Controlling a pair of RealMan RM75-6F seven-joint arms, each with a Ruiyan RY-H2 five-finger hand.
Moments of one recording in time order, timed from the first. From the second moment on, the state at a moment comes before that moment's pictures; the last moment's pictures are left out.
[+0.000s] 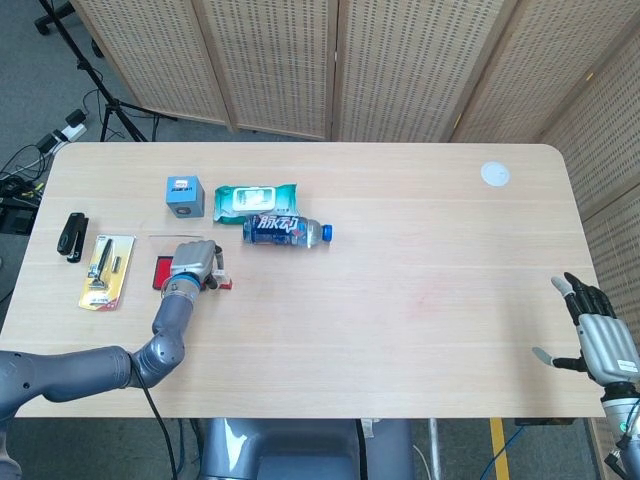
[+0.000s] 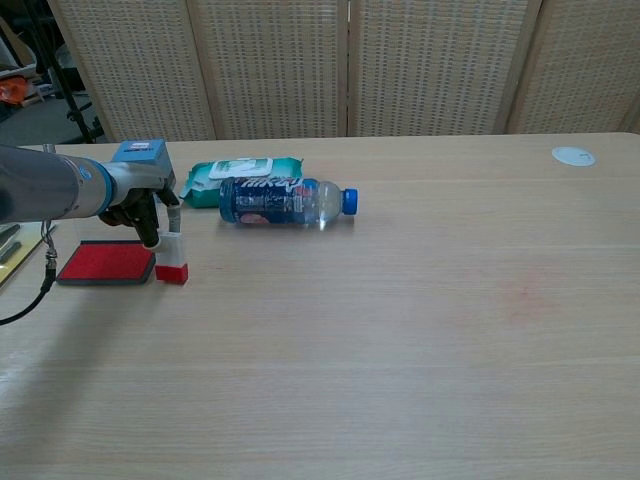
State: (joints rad) left arm -1.07 -1.59 -0.16 -1.32 0.07 0.86 0.71; right arm 0.16 -1.04 0.07 -1.60 -1.39 1.27 0.18
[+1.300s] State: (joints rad) left arm -1.04 -1.57 -0.14 -1.37 0.15 0.87 0.71; right arm 0.16 -1.03 0.08 -1.60 -1.39 1.28 0.19
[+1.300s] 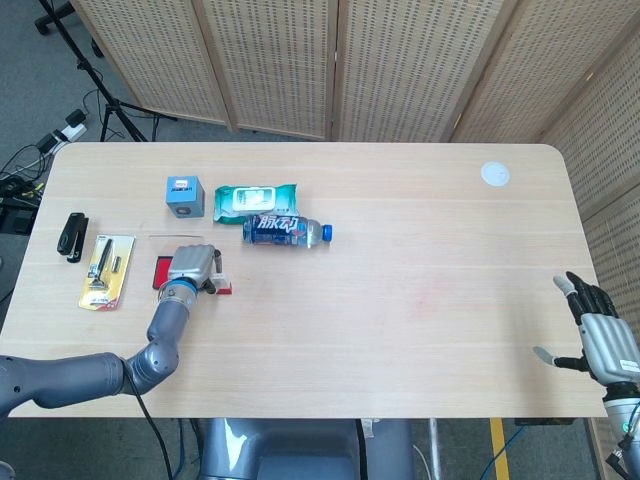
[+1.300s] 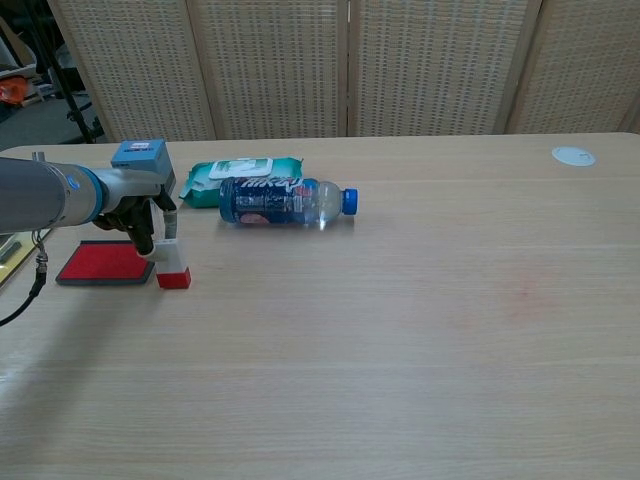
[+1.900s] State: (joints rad) left arm -0.99 -1.46 -0.14 -1.52 0.27 0.88 0.64; right arm 0.16 -1.03 0.07 -1.60 -1.40 1.29 0.20
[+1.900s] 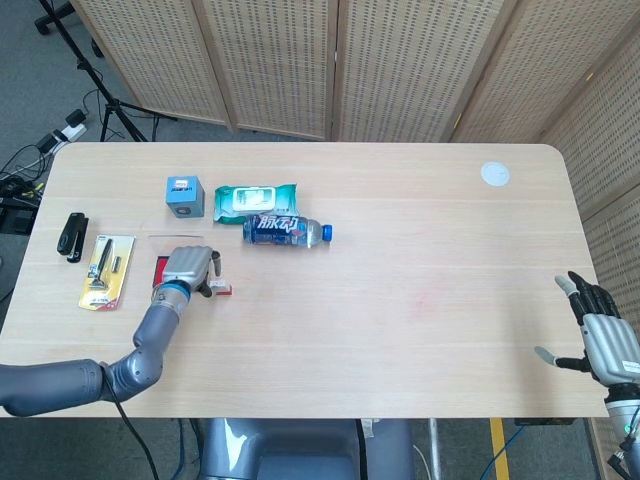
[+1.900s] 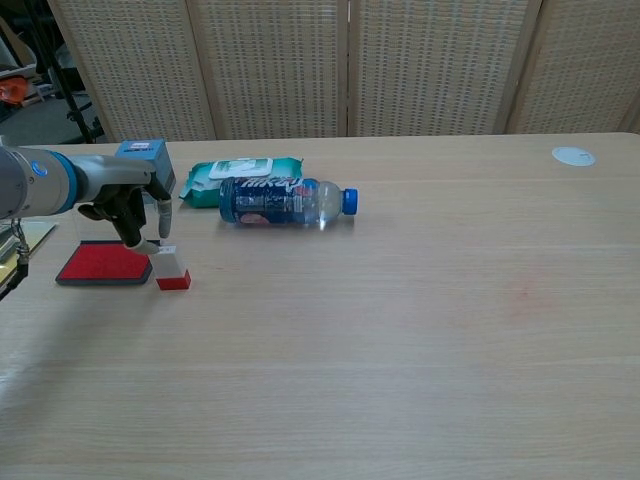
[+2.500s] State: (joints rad) left arm -0.64 -1.17 -0.09 -1.74 1.05 1.11 0.17; right arm 0.15 -1.04 0.08 -1.61 -1.43 1.34 0.19
